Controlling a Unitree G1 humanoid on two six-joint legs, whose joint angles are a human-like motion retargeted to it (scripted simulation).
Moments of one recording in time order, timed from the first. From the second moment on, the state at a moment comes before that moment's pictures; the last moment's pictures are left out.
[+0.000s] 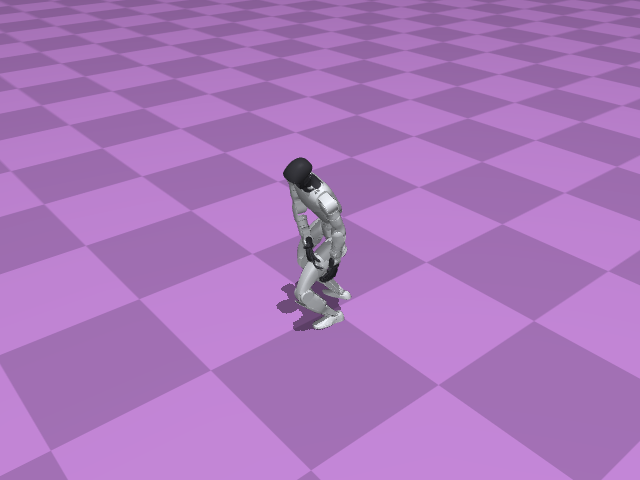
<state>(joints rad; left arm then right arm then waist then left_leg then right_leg) -0.23 0.24 -0.52 1.16 -0.72 -0.09 -0.01 -0.59 0.16 1.20 0.98 -0.02 -0.12 -0.11 0.34 -0.28 0.33 -1.00 0.25 0.20 1.47 -0.82 0.10 -0.63 -0.46 -0.46 1.32 -0.76 -0.01</state>
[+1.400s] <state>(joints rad) 0.00 0.20 -0.19 1.28 -0.45 -0.07 -0.22 -0.21 -0.36 0.38 1.20 0.20 -0.02 0.15 0.11 -0.15 0.18 -0.59 -0.03 0.16 0.99 -0.64 0.14 -0.27 -0.28 0.03 1.24 -0.05 0.26</state>
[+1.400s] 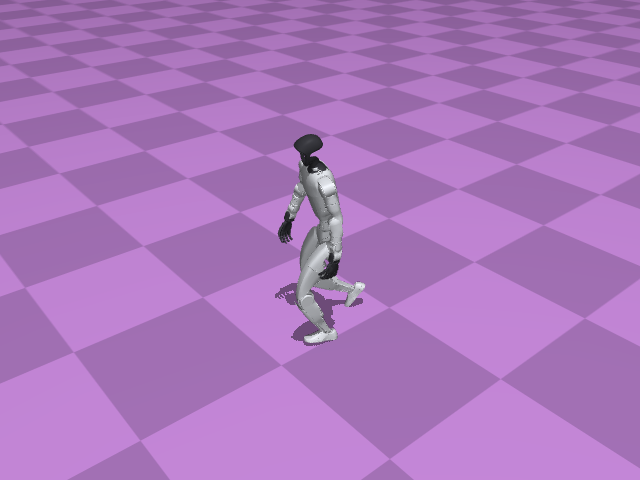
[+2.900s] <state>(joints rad) -0.18 0.23 -0.80 1.32 -0.61 0.00 -0.35 -0.26 -0.17 0.93 1.15 0.52 0.01 0.12 -0.04 -0.03 0.25 -0.55 0.07 -0.05 1.19 -0.80 0.03 -0.73 0.15 -0.03 0.94 -0.34 0.09</state>
